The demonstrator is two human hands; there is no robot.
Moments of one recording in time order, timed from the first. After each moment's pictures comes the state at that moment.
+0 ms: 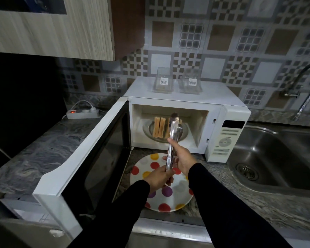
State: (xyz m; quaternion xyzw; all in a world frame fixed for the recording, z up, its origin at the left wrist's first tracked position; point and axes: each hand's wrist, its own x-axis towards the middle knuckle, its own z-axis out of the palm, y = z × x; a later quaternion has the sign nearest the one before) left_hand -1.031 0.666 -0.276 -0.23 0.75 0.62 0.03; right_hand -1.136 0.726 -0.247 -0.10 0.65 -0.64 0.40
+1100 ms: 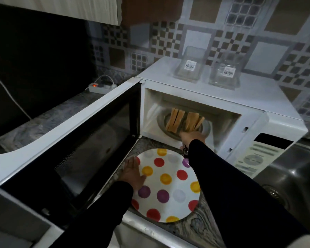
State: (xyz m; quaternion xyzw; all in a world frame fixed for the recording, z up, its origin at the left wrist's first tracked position) left_hand -1.027 0.609 -0.357 -0.48 0.84 0.23 0.09; right_hand -1.225 0.655 -0.258 -0.11 0.85 -0.44 0.26
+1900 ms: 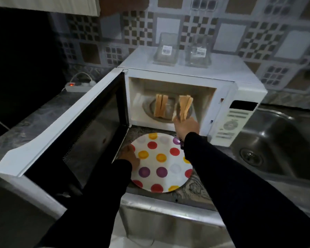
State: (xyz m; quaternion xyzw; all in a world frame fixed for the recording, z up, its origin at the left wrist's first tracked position) left_hand -1.019 0.606 -0.331 -0.46 0.85 0.24 0.12; right_hand -1.181 0.707 -0.246 -0.14 0.89 -0.40 0.14
